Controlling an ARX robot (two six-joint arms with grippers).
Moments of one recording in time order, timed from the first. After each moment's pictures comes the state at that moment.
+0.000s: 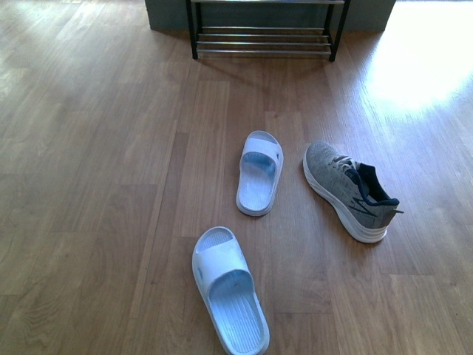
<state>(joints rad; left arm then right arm) 0.00 0.01 0.01 0.00 0.00 0.00 -0.41 0.98 0.50 -0.11 -0.44 0.06</state>
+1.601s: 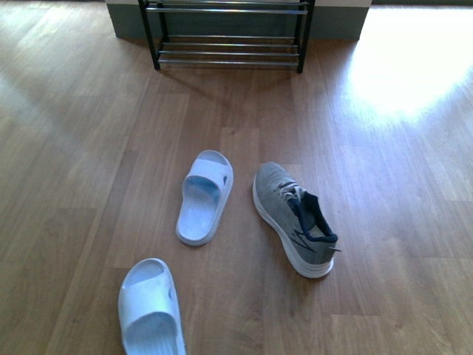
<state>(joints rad) 0.00 0.01 0.01 0.00 0.00 0.00 -0.42 0.97 0.49 -0.11 -0.45 0.06</state>
